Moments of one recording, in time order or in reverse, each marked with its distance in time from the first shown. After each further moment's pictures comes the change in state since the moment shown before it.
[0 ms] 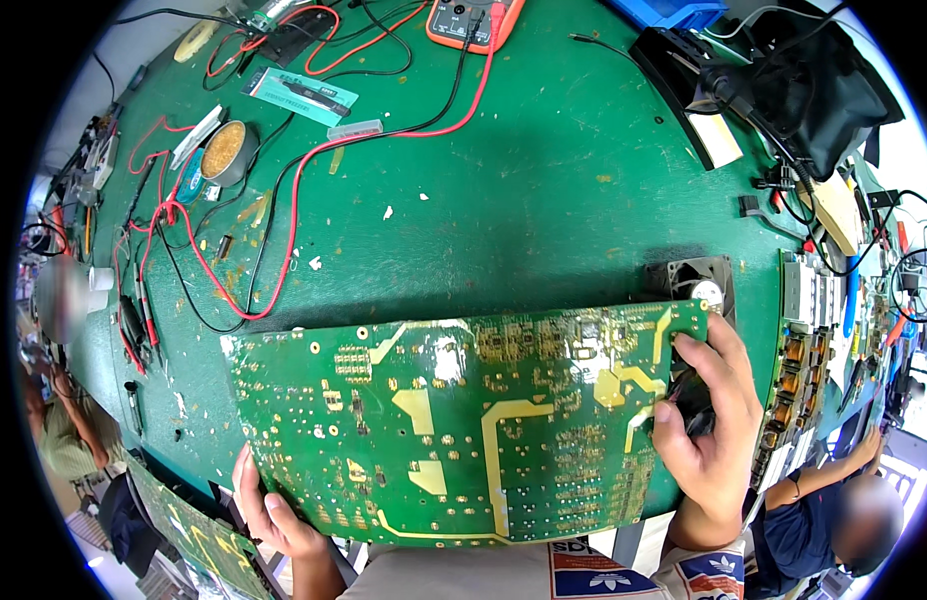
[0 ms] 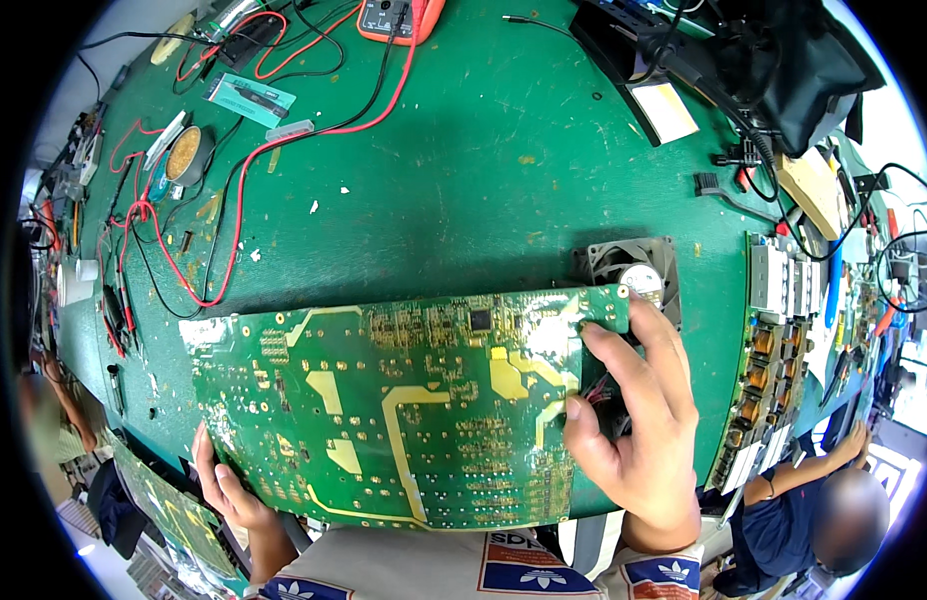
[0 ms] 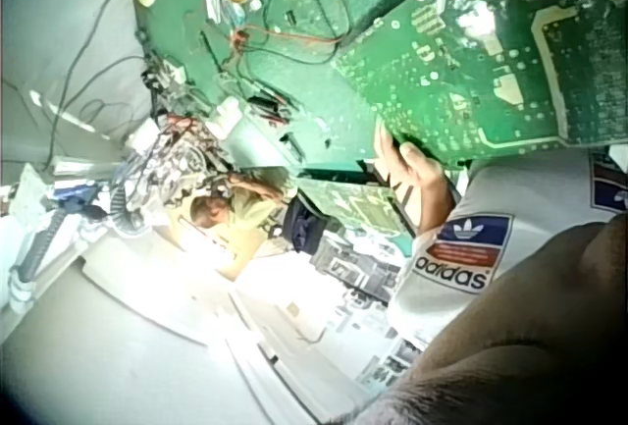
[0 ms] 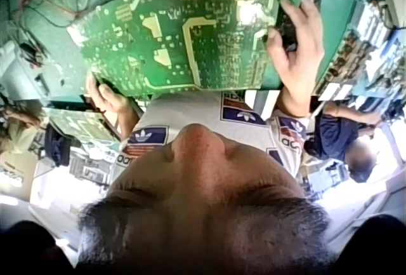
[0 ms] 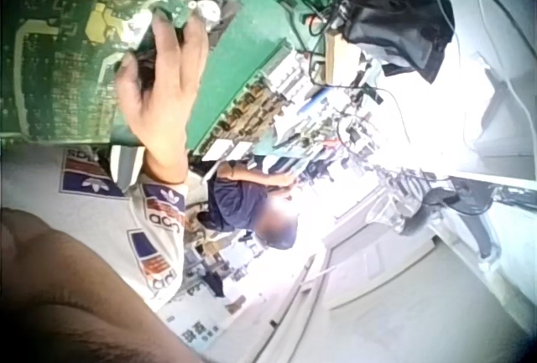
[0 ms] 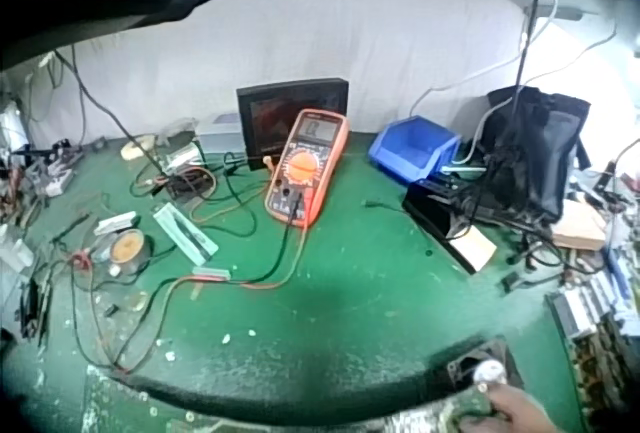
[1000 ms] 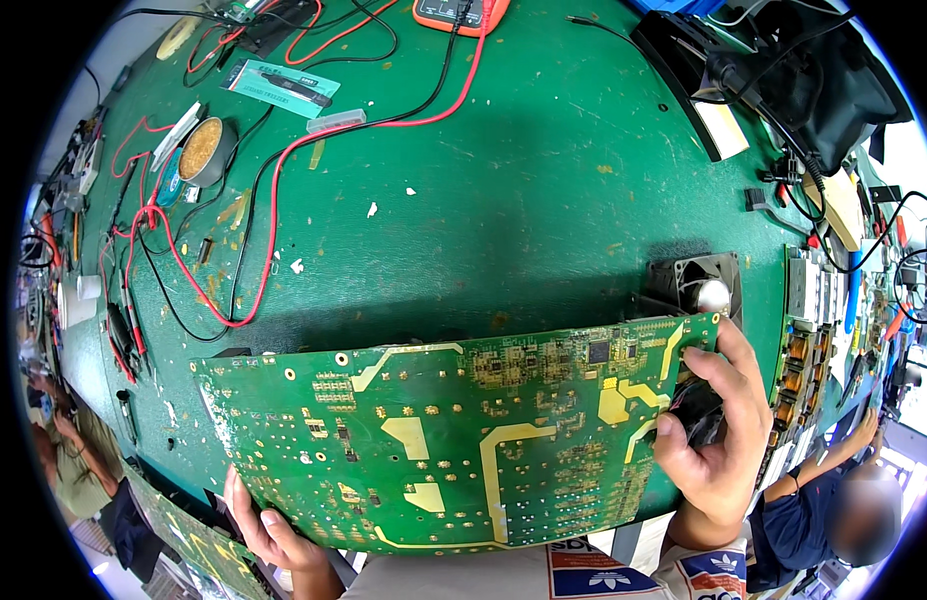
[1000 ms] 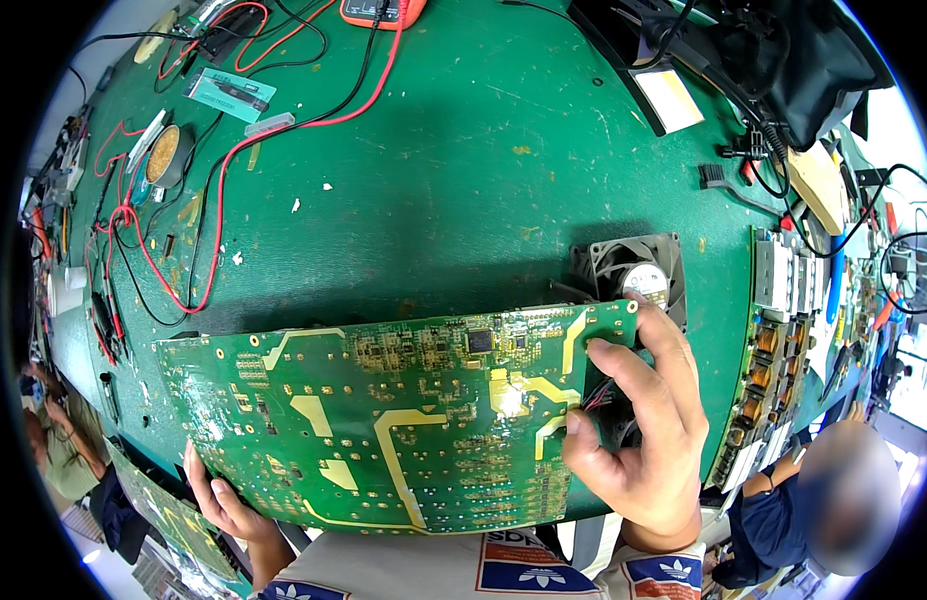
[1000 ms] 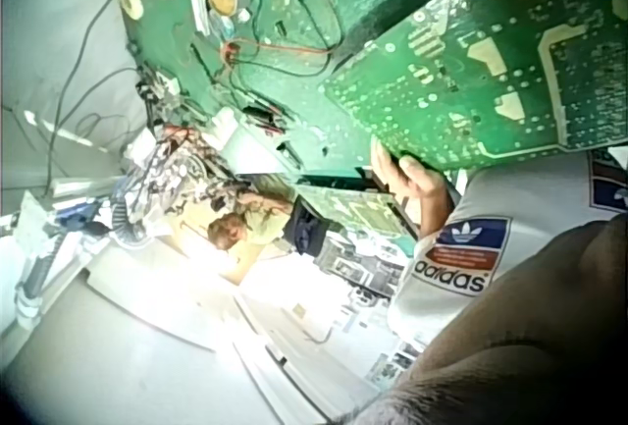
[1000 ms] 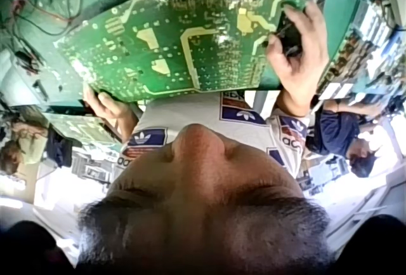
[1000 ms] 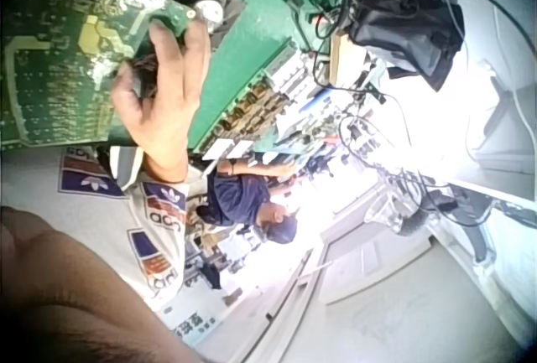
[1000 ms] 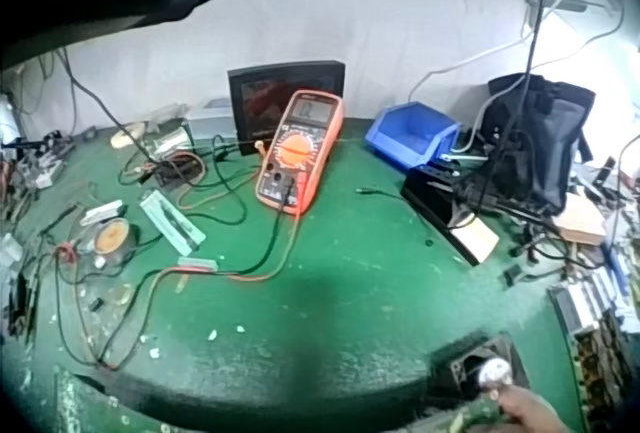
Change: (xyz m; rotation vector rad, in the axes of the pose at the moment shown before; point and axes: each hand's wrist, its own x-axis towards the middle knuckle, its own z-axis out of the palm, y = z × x) left_hand -0.009 -0.001 -0.007 0.075 0.009 -0.047; right_hand 0.002 0.001 0.001 0.047 0.019 0.034
